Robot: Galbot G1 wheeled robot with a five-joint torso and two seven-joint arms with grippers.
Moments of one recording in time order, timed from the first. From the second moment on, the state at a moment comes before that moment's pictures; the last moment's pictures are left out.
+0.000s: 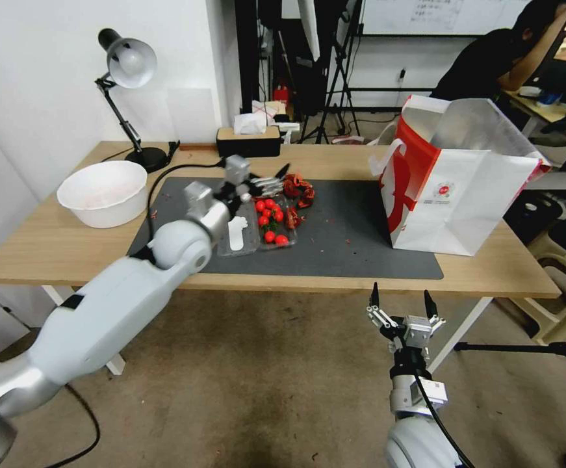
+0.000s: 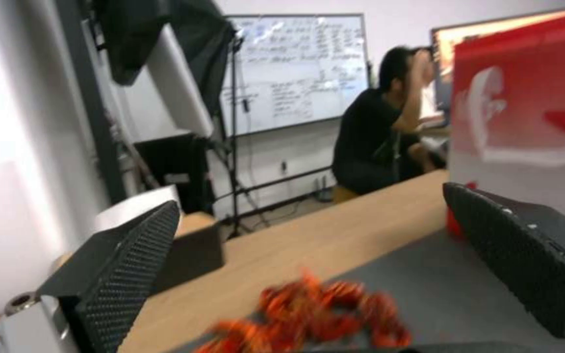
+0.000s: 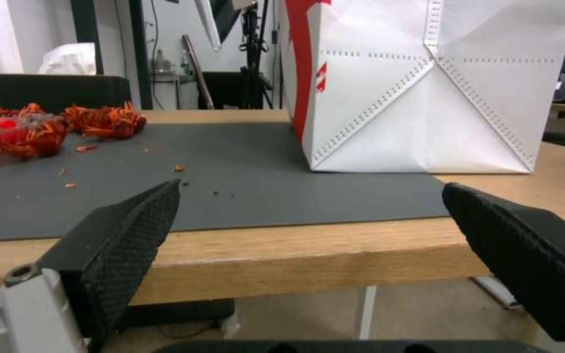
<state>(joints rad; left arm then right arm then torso) 0.56 -0.87 0.17 -1.69 -0.75 -0.04 -0.07 -1.55 1.27 0.27 1.94 0.06 0.28 0.52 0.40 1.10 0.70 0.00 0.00</state>
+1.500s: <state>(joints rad) 1.45 -1.00 -0.47 -1.92 -0.46 -0.18 -0.05 -1.56 1.27 0.26 1.95 0.05 0.29 0.53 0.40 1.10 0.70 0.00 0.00</state>
